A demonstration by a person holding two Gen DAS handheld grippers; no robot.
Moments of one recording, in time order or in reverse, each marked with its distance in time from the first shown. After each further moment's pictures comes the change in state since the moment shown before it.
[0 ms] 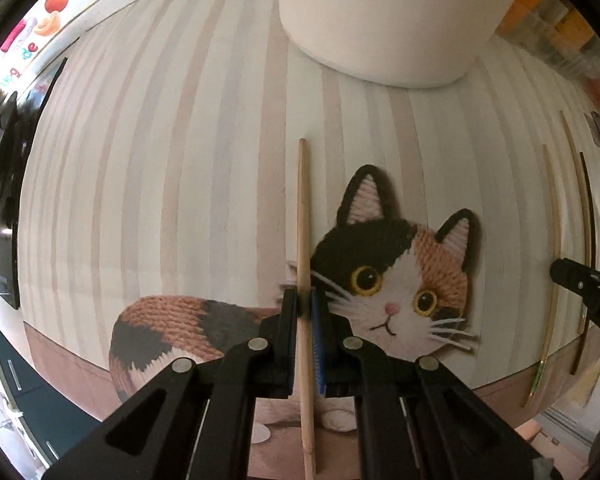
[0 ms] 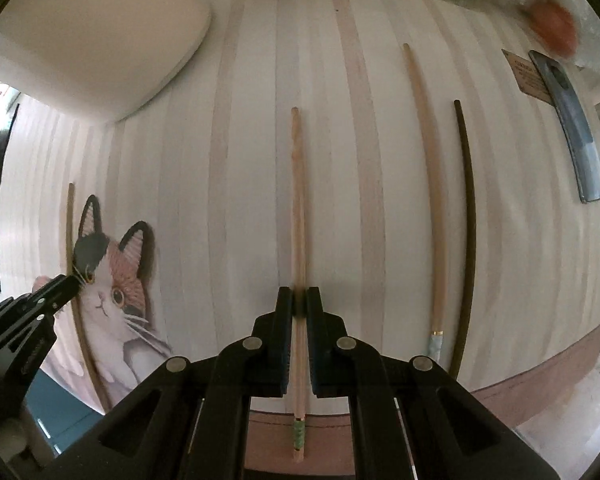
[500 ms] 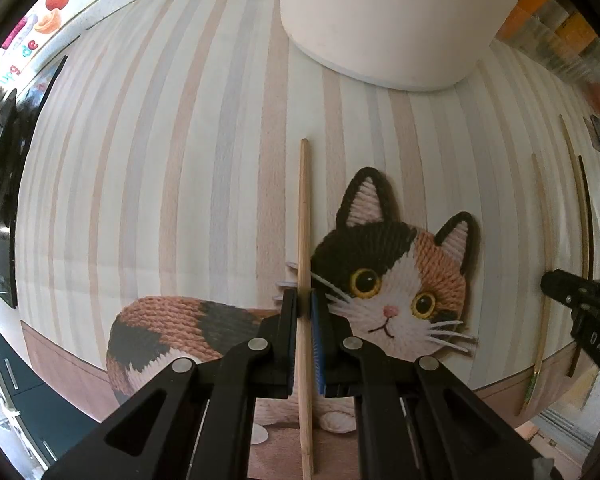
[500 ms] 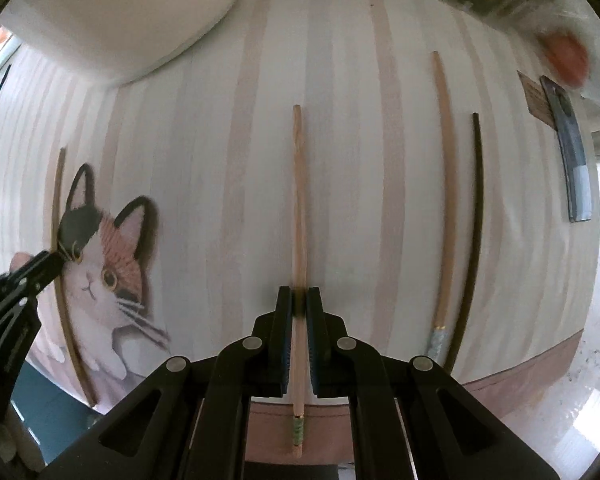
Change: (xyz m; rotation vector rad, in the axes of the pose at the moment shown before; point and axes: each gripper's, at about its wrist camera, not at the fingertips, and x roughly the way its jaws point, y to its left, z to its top) left arm -0.004 0.019 -0.003 -0.007 -0.004 -0.017; right arm 0.011 0.068 0.002 -0.091 0.050 -0.110
